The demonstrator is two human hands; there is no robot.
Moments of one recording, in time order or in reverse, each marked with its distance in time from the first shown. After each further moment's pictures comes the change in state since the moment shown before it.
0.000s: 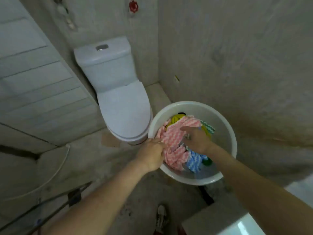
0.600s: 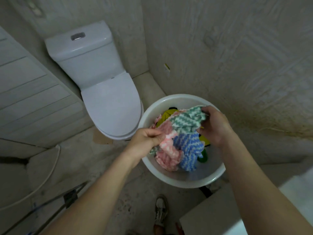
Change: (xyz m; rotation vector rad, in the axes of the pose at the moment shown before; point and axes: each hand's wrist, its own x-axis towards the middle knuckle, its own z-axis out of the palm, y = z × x) left_hand 0.037 0.016 -0.028 -1.102 0.062 -0.324; right_hand 0.004 0.009 -0.064 1.545 0.203 0.569
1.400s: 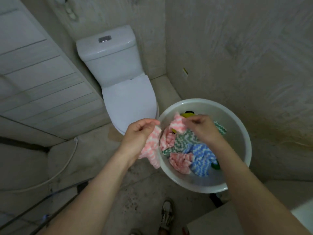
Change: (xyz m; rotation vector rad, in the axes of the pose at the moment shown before) left_hand -0.035 0.018 -0.045 -0.179 0.290 0.073; right_hand 0.009 0.039 0.049 -0.880 -0.143 -0.559
